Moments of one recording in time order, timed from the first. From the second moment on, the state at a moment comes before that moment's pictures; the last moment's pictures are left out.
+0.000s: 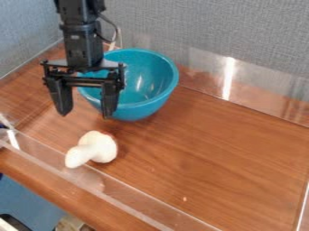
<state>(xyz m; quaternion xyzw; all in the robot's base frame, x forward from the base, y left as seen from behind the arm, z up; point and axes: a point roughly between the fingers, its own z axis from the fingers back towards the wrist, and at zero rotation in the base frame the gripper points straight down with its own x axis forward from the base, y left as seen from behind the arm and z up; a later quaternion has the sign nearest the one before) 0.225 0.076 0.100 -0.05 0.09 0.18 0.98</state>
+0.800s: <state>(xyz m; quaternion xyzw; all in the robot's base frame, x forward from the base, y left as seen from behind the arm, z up) 0.210 0.073 0.061 -0.04 0.10 0.21 0.97</state>
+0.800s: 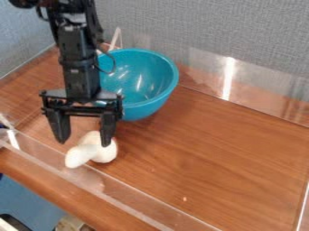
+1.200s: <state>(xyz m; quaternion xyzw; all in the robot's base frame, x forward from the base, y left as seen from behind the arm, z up) 0.212 0.072 0.045 -0.03 0.11 0.22 0.97</state>
